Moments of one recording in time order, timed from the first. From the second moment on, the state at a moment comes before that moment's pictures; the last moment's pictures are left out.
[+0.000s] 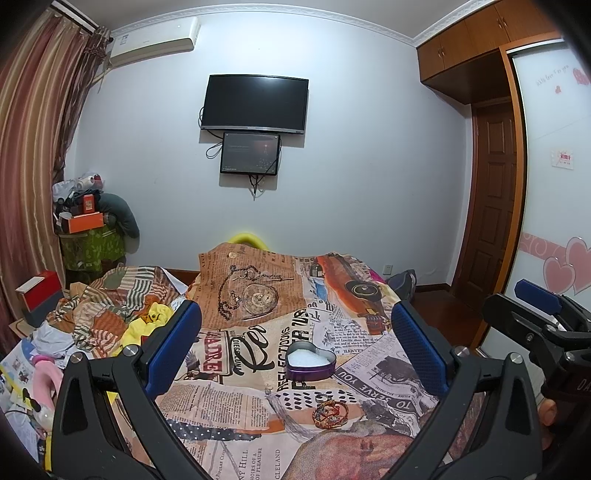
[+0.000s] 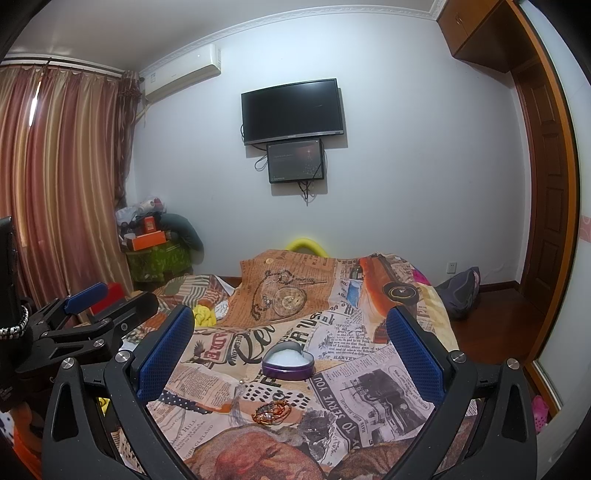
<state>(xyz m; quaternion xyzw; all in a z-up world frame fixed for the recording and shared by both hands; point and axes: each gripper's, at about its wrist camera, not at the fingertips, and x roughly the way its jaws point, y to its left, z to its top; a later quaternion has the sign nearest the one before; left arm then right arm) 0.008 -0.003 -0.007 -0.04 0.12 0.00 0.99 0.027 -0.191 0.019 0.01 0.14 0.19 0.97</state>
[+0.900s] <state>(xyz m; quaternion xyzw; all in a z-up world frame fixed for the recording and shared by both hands) 0.026 0.005 -0.014 -0.05 0.14 0.01 0.99 0.041 -0.188 0.011 0.01 0.16 0.19 0.97</state>
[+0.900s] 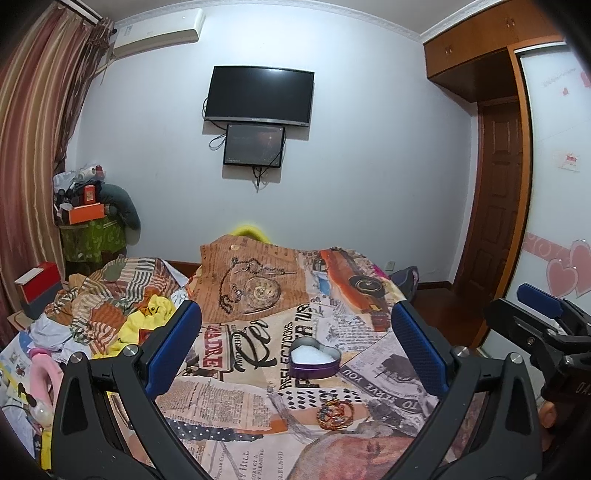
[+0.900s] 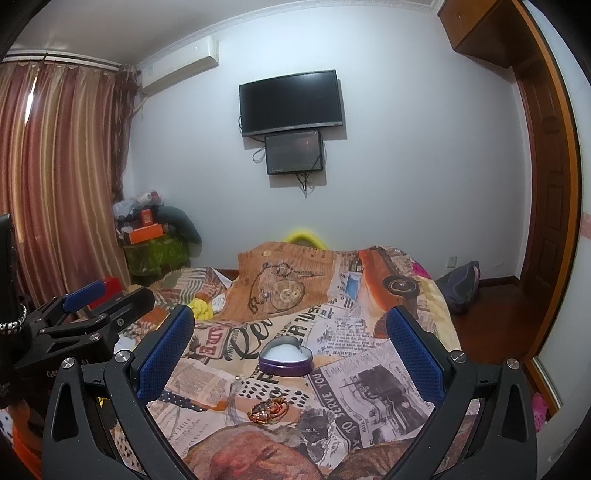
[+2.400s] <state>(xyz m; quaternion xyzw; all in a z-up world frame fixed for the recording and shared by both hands) 0.215 0.052 -0.204 -0.06 0.48 -0.06 0.88 0.196 -0.128 -0.145 -0.09 0.46 0.32 0.83</state>
